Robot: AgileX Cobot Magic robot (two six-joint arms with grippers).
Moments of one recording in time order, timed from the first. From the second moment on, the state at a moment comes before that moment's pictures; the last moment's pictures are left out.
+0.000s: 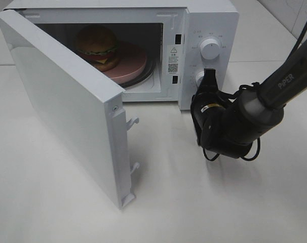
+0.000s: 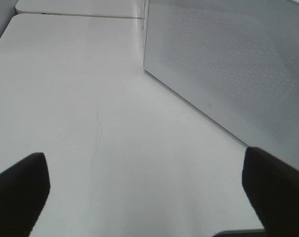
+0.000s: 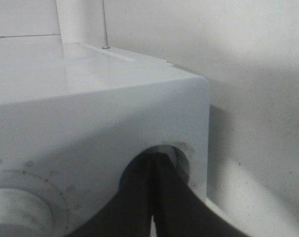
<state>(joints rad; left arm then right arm) -0.03 0.00 -0.52 -0.08 1.08 -0.01 0.56 2.19 -0.92 0.76 -0.98 1.30</state>
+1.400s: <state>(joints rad) -0.03 0.00 -0.52 -0.08 1.08 -0.01 0.53 1.69 -0.71 0.58 -0.25 0.50</state>
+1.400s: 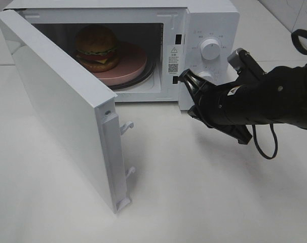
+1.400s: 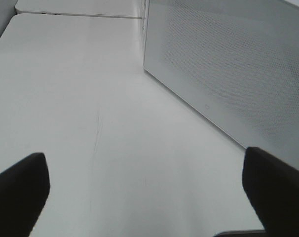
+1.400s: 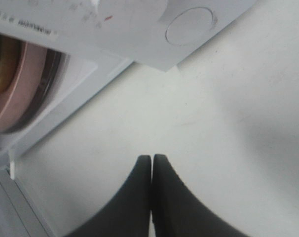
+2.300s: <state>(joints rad) -0.03 0.00 -0.52 -0.08 1.08 -0.01 0.50 1.62 -0.98 0.18 0.65 -0.34</state>
